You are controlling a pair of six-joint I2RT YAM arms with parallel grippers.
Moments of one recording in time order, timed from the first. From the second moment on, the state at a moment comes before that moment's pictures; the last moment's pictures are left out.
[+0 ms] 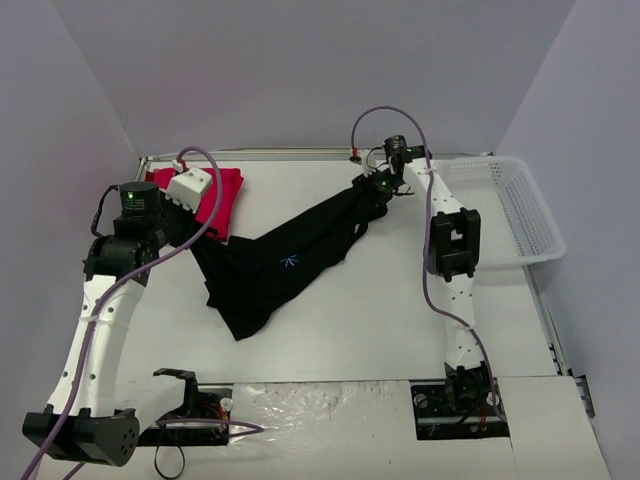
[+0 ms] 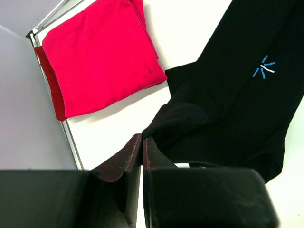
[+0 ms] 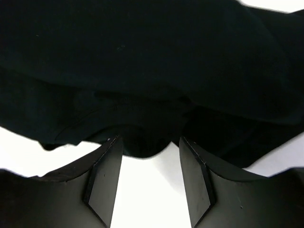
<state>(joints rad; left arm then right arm) -0.11 1.06 1.28 -0.79 0.12 0.40 0.20 2.47 2.30 -1.03 -0.58 -0.47</state>
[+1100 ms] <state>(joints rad) -0.09 1.07 1.32 -0.83 0.07 0.44 0.14 2.23 2.20 -1.09 -0.38 -0.50</state>
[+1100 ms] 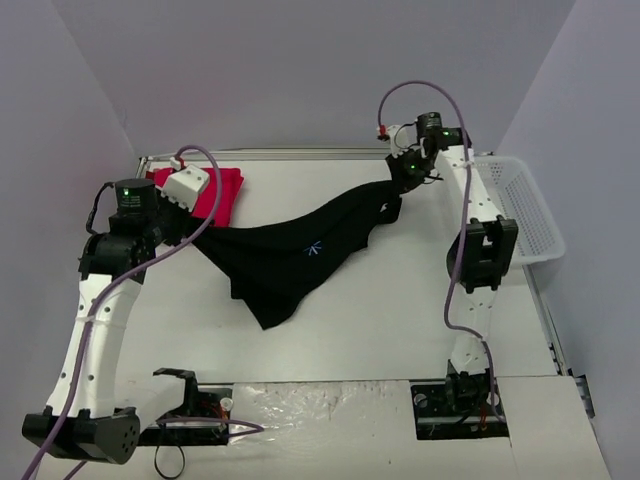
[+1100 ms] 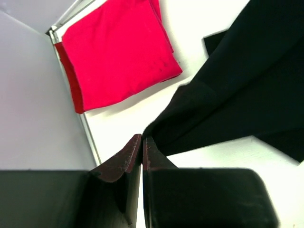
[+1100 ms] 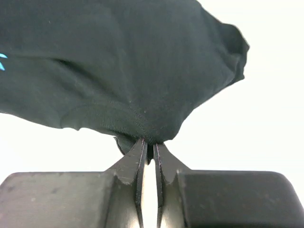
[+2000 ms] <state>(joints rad) -0.11 0.82 1.41 -1.42 0.70 1.01 0.03 2.11 1.97 -1.16 -0.33 -0.49</state>
